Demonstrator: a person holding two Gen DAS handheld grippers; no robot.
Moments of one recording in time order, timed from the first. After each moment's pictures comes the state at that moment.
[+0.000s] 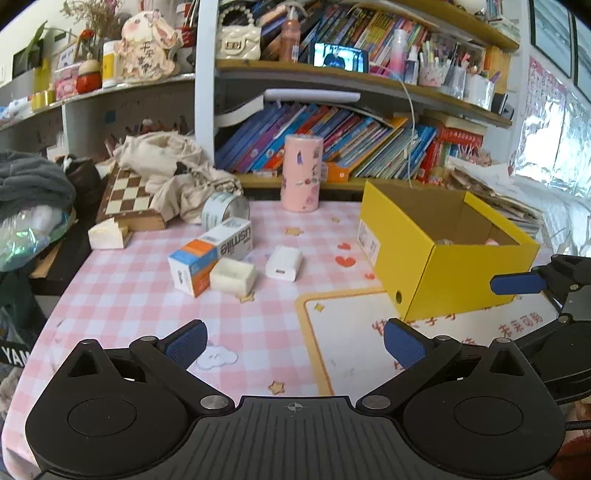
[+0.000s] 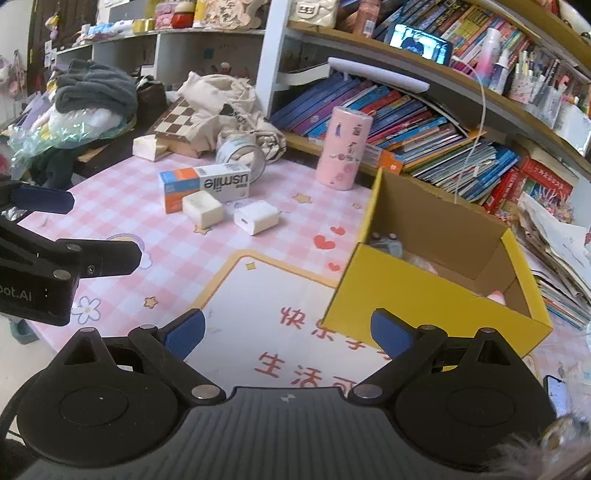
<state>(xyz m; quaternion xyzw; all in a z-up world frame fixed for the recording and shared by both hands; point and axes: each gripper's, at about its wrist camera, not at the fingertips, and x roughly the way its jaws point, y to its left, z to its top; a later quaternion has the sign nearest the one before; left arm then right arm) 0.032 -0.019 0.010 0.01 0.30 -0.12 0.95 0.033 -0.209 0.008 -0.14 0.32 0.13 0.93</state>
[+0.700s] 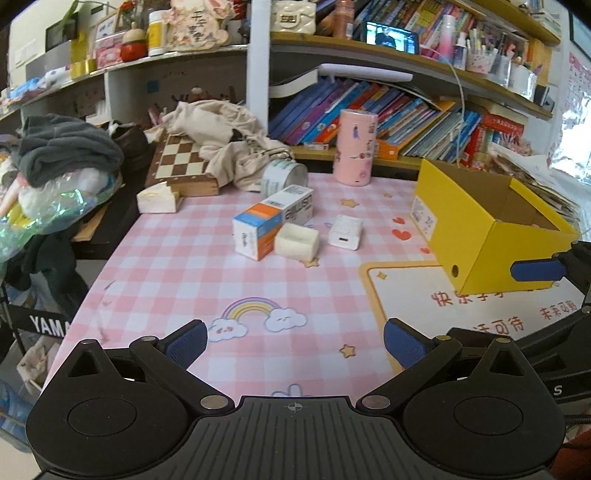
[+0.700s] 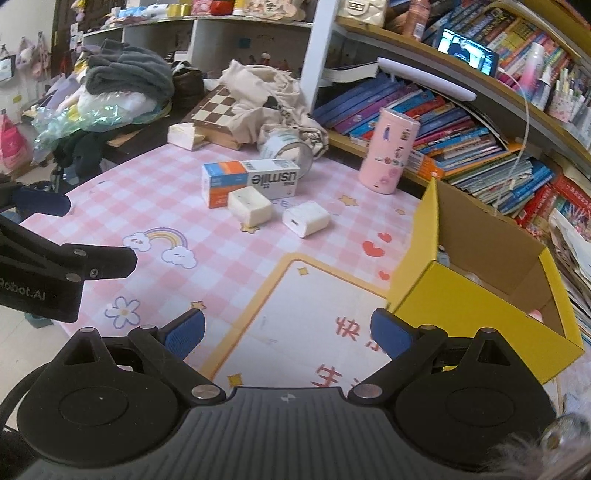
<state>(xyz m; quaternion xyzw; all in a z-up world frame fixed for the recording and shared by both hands) 0.029 0.030 -0.002 0.00 0.33 -0.06 0.94 0.037 -0.159 0.000 -0.16 0.33 0.17 0.91</state>
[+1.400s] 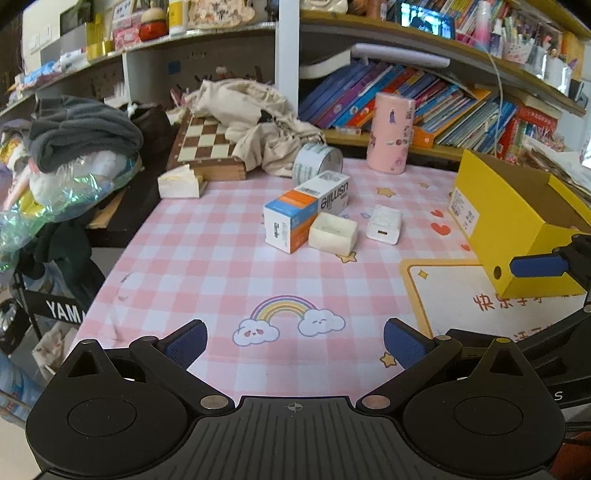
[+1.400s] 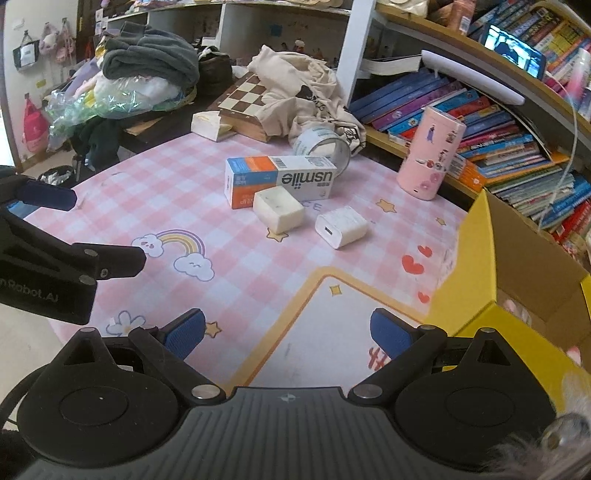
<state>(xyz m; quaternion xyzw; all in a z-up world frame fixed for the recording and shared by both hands) 0.066 0.042 -0.014 0.00 0.37 -0.02 0.93 0.084 -0.137 -0.014 -0.17 0.35 0.22 0.90</state>
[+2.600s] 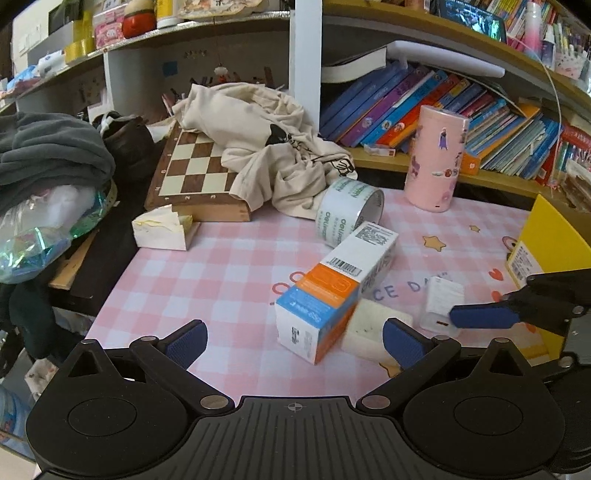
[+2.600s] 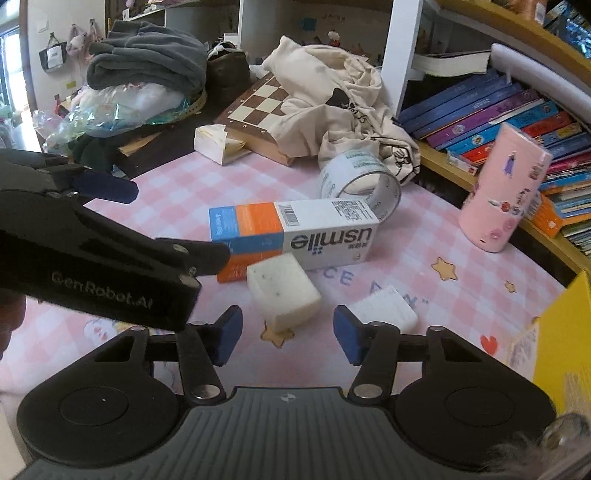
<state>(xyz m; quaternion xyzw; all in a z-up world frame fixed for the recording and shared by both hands) 0.208 0.052 -0.028 0.00 0.35 -0.01 0.94 0.224 -0.090 -0.037 -0.16 0.36 0.30 0.87</state>
